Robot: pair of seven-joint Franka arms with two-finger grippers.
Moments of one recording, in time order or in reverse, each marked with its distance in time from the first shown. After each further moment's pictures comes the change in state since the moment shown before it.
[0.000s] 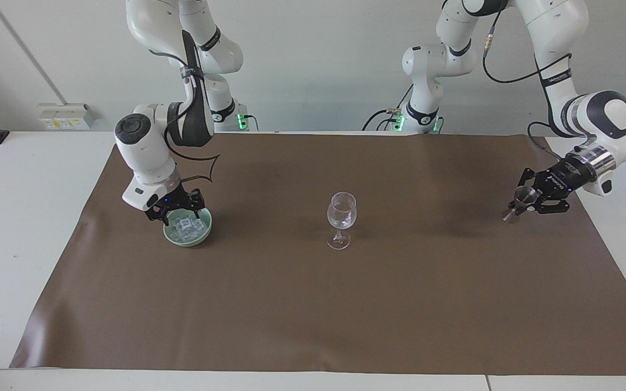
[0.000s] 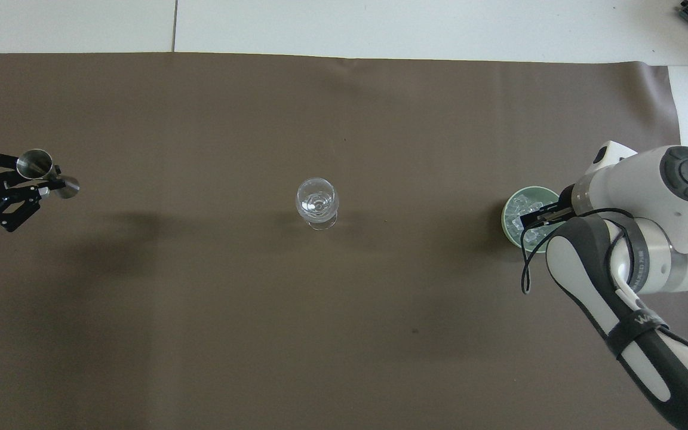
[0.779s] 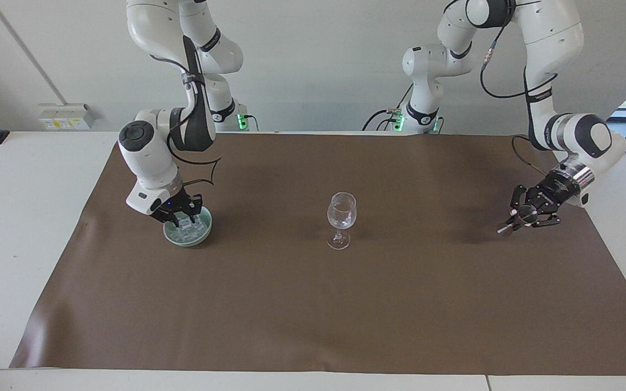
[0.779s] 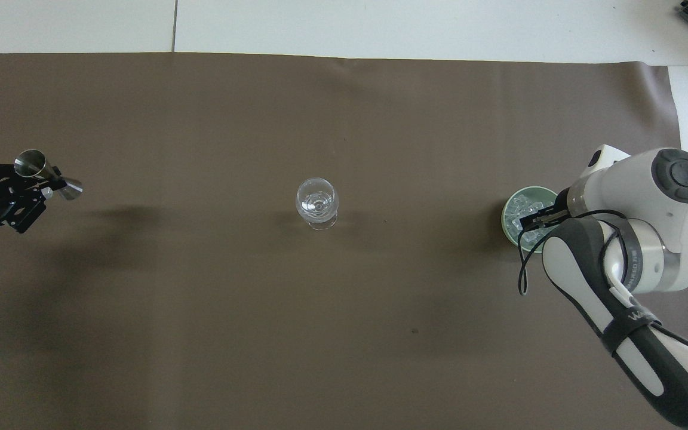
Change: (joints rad) left arm 0.037 0.103 0.003 -0.087 -0.206 0.038 0.049; right arm 0.000 0.022 0.000 -0.007 -0.007 0.006 0.000
